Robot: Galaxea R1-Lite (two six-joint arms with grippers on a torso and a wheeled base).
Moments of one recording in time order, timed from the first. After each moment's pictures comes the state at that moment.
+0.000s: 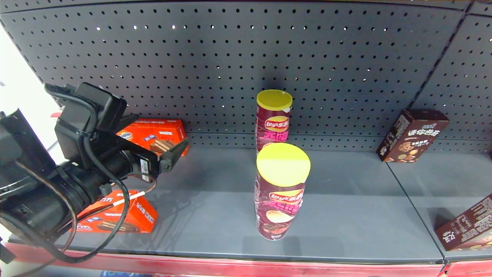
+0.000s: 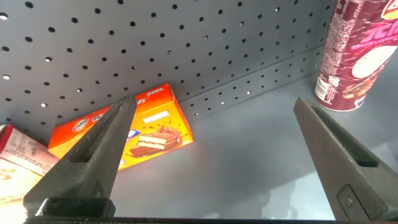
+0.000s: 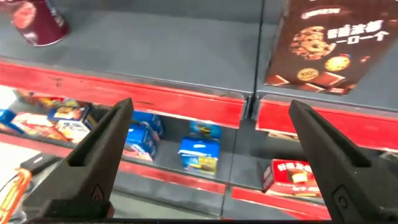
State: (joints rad) left arm -0.41 1.42 -0.57 -0.89 0.12 0.29; right arm -0.04 0.09 -0.02 0.00 0.26 0.00
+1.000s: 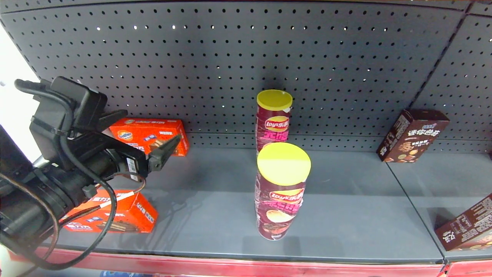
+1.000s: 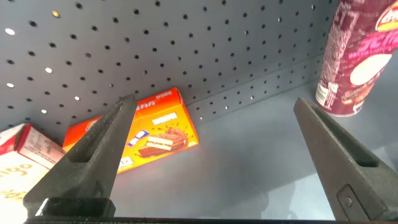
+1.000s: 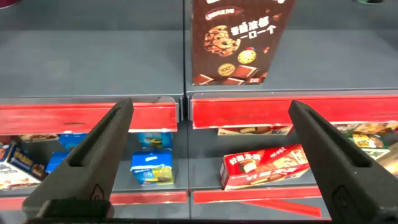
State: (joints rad) left arm -0.41 1.37 -0.56 -0.89 0.12 0.29; right arm -0.02 0.01 0.00 0.00 -0.07 0.00
